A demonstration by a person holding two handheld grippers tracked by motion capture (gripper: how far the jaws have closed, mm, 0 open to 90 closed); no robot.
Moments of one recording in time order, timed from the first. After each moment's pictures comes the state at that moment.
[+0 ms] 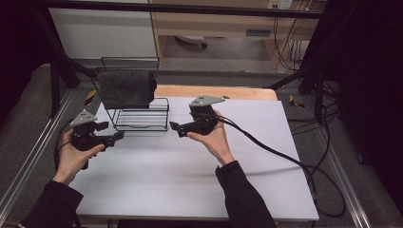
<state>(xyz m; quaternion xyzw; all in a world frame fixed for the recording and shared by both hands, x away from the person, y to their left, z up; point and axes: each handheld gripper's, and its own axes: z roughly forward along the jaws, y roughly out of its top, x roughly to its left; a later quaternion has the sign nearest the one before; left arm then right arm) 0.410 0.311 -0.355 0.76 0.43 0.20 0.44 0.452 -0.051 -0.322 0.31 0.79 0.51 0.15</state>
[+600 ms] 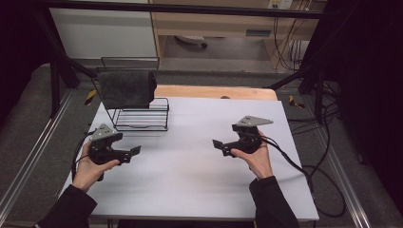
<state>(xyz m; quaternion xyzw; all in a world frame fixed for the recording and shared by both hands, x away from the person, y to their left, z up) 0.388 0.272 -0.384 0.78 0.40 0.19 0.45 0.413 -0.172 -0.363 0.37 0.78 0.49 0.15</state>
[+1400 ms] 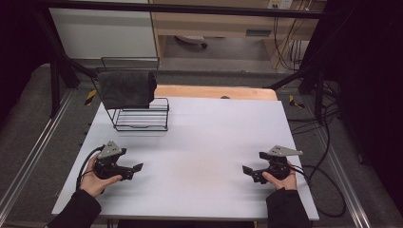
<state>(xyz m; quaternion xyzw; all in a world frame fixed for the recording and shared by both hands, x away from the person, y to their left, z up) 0.373 0.276 -0.436 0.81 0.38 0.17 0.42 0.369 -0.264 -0.442 0.41 0.77 0.47 0.12</state>
